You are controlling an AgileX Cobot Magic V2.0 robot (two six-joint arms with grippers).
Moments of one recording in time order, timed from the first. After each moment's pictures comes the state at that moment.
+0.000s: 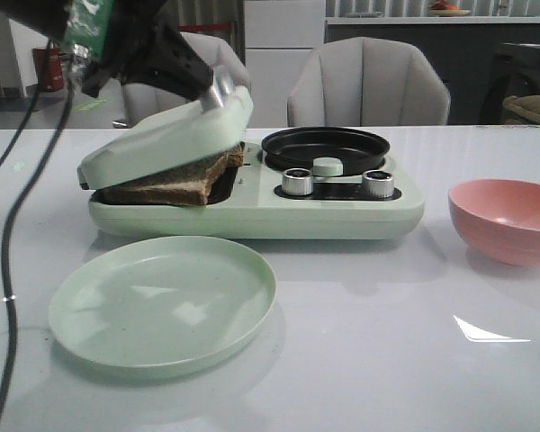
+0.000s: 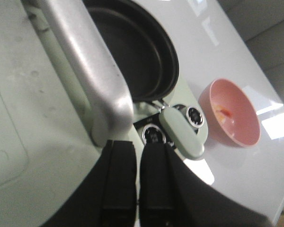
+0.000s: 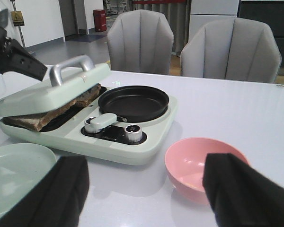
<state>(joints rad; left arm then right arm) -0.23 1.92 -1.44 -1.23 0.81 0.89 0.28 0.18 -0.16 0.15 0.10 -0.08</state>
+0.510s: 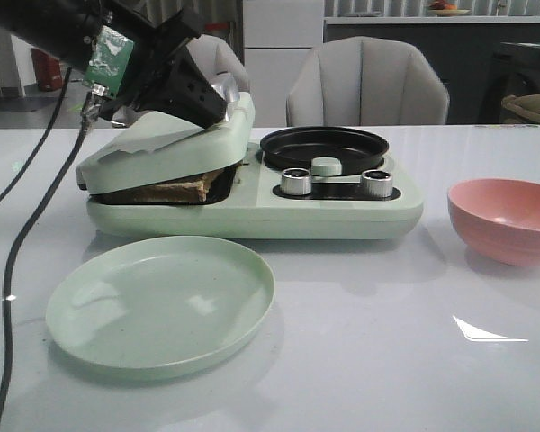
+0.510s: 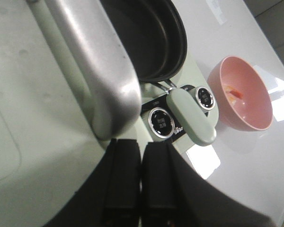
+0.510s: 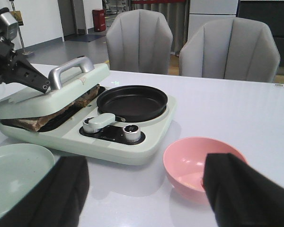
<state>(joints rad) -0.25 1.94 -1.45 -1.16 0.82 0.88 0.28 0.18 -0.16 0.15 0.10 -0.08</state>
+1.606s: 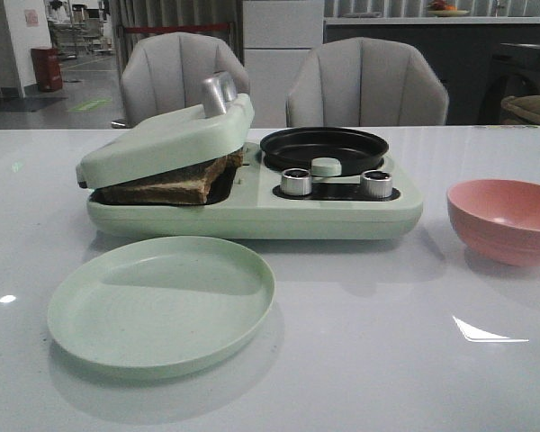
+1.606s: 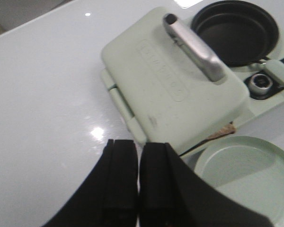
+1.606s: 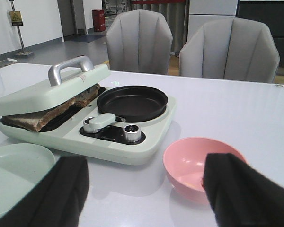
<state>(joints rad) -0.10 1.30 -1.43 -0.28 0.92 0.50 0.28 0.18 -0.16 0.15 0.10 -0.08</state>
